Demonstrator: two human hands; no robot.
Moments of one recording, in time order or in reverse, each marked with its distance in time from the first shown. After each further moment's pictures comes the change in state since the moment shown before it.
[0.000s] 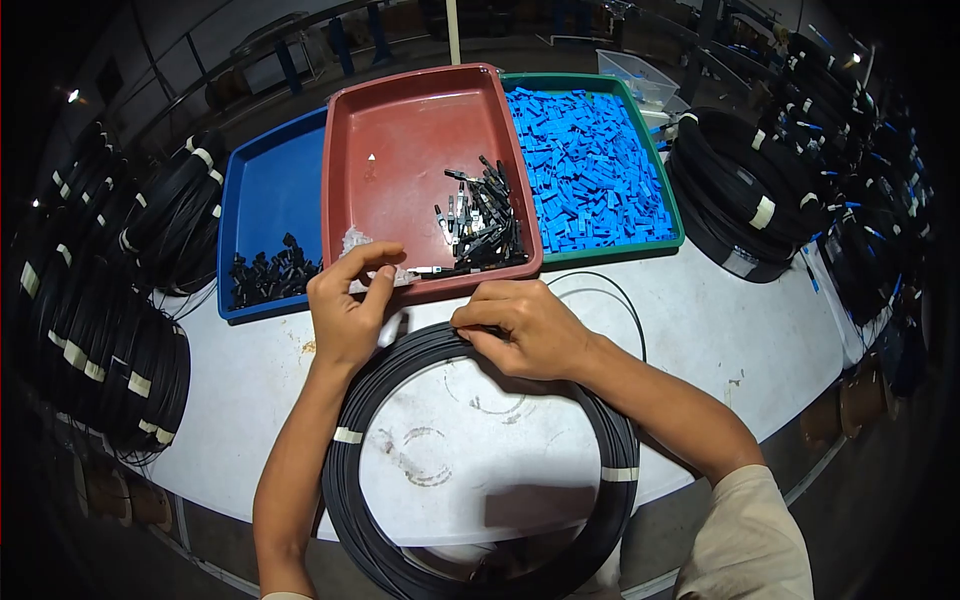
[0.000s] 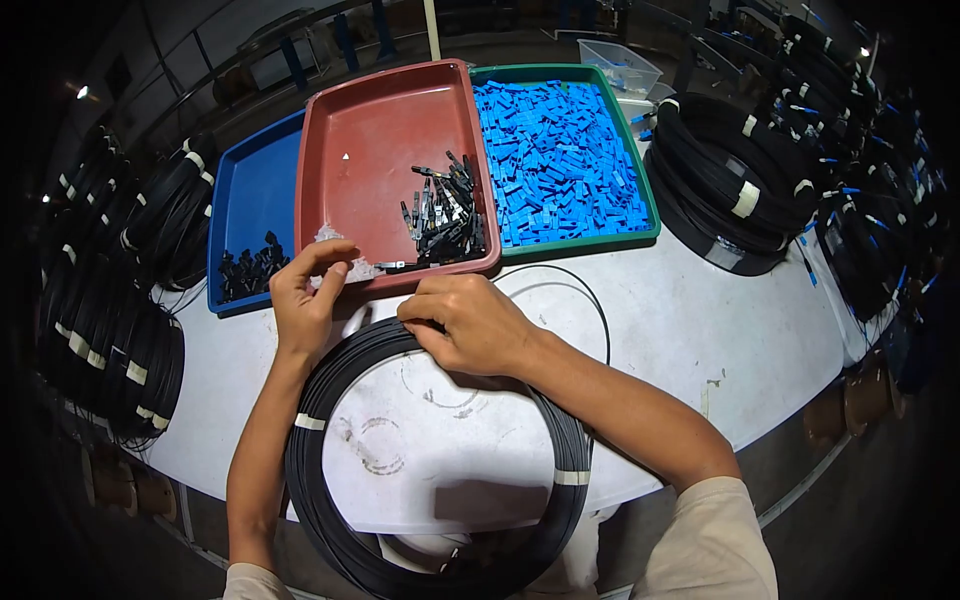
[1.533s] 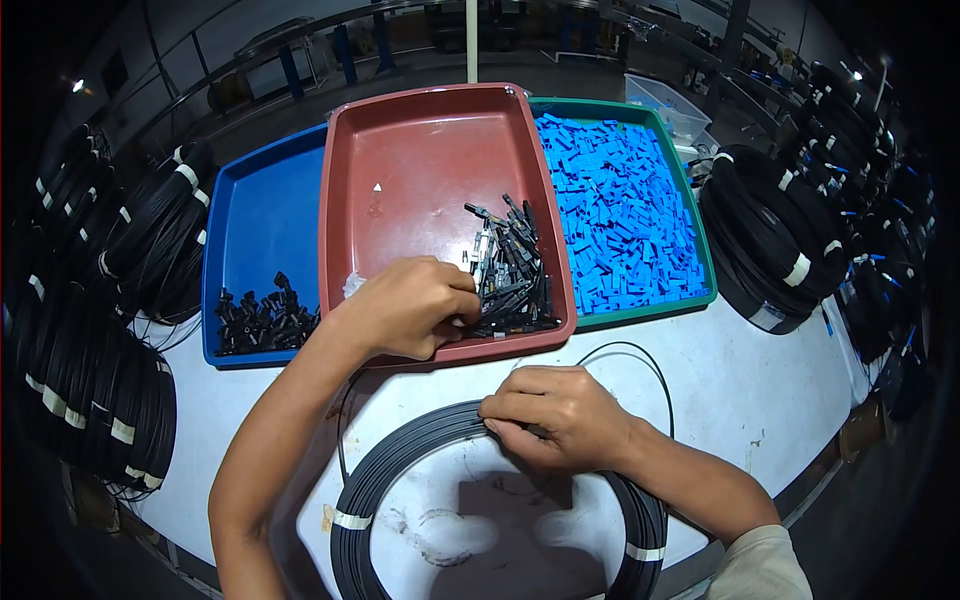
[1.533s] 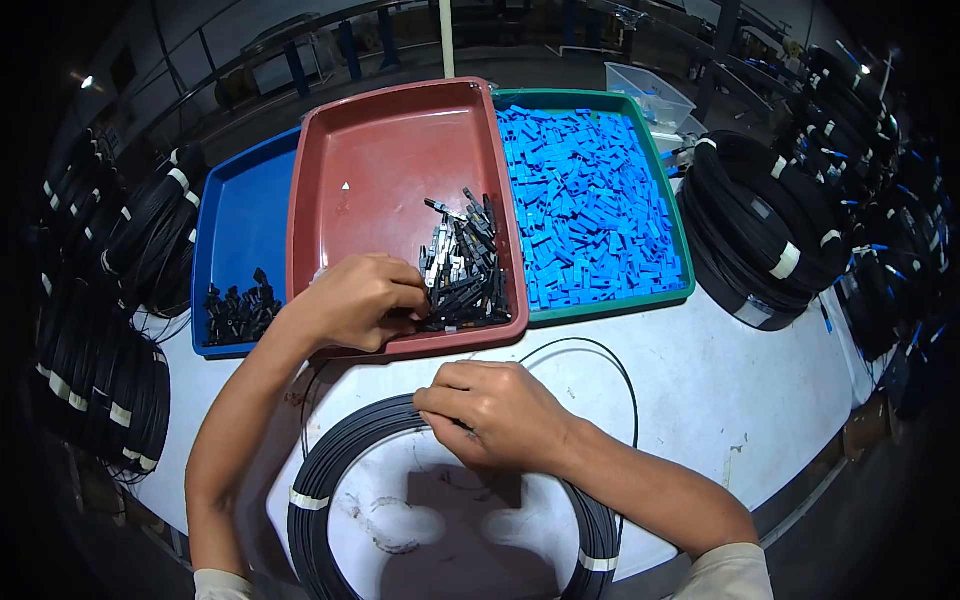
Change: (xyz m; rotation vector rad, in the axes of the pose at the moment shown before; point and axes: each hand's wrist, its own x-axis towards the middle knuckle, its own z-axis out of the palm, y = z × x) left_hand 0.097 -0.040 0.028 0.415 -0.933 0.557; right_hand 0.004 0.000 -0.002 -0.055 -0.057 0.000
